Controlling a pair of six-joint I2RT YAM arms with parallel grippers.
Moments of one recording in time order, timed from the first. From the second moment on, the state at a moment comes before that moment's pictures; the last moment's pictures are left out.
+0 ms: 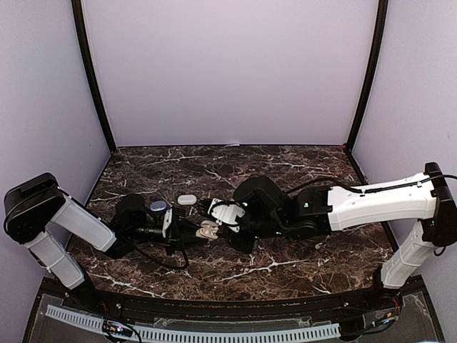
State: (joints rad) left arm -0.73 1.58 0.35 1.05 0.81 0.28; right arm 1.26 1.59 1.17 -0.30 0.14 -0.16
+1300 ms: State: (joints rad) left arm -0.75 1.57 0.37 0.88 0.77 0.39; right arm 1.24 1.76 1.32 -0.53 0.11 -0.11
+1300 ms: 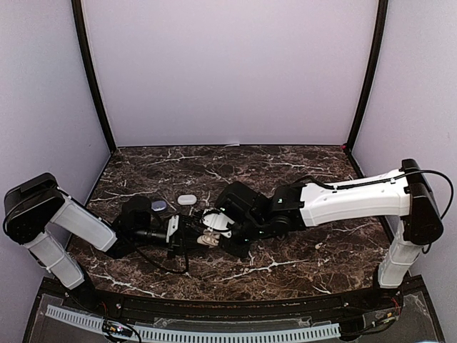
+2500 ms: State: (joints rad) left arm -0.81 1.57 0.45 0.71 0.65 0.54; right arm 1.19 1.79 1.35 -0.60 0.03 0.02
